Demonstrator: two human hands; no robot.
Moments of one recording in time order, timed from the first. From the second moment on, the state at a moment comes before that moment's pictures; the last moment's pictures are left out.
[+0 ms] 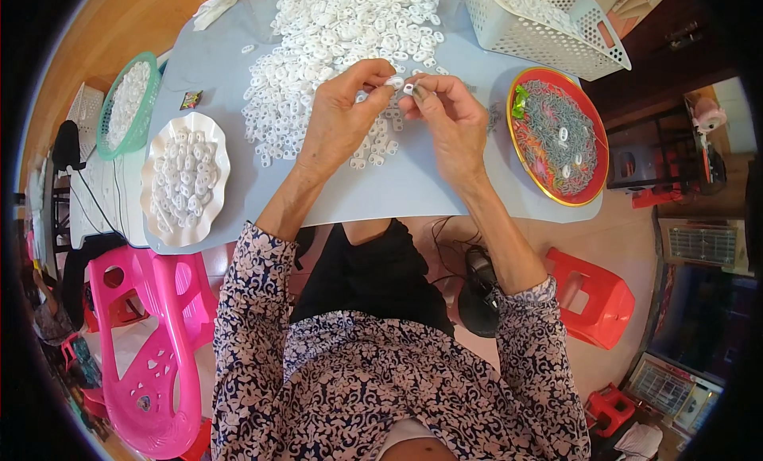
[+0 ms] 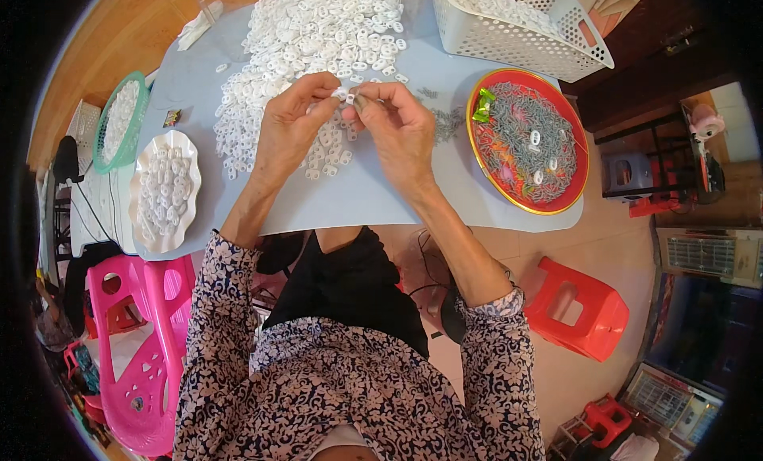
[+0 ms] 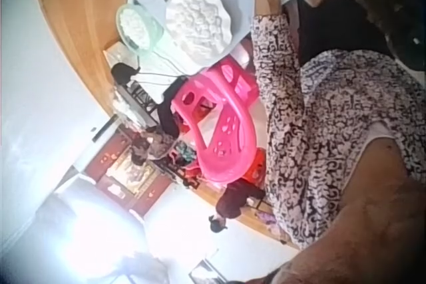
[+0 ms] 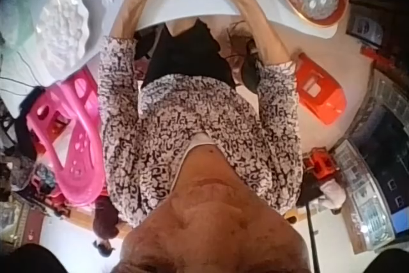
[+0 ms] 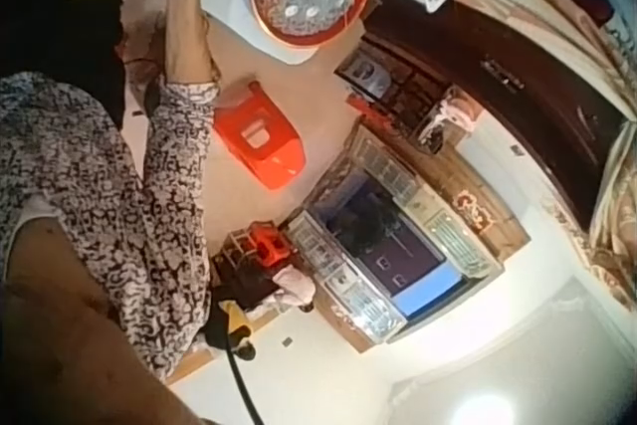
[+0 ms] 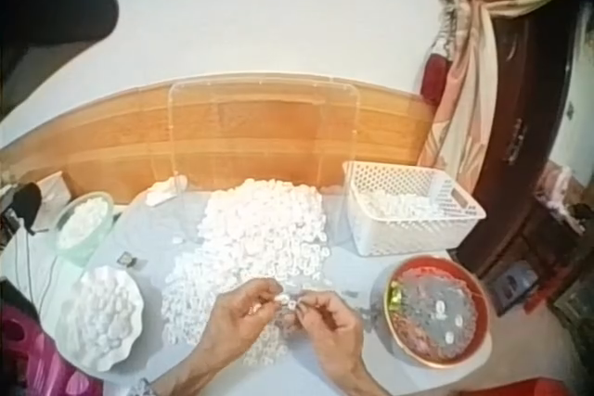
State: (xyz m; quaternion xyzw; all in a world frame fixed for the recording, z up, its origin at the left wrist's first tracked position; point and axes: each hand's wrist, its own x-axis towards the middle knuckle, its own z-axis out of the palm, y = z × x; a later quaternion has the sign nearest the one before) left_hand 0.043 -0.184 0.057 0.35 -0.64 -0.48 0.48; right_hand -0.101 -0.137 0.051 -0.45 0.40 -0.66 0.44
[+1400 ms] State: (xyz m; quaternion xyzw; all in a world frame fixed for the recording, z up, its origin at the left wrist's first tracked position) left_hand 0.048 -0.194 0.048 0.27 -0.49 -0.68 0.47; right_hand -0.097 -0.131 0.054 -0.45 0.44 -0.63 0.46
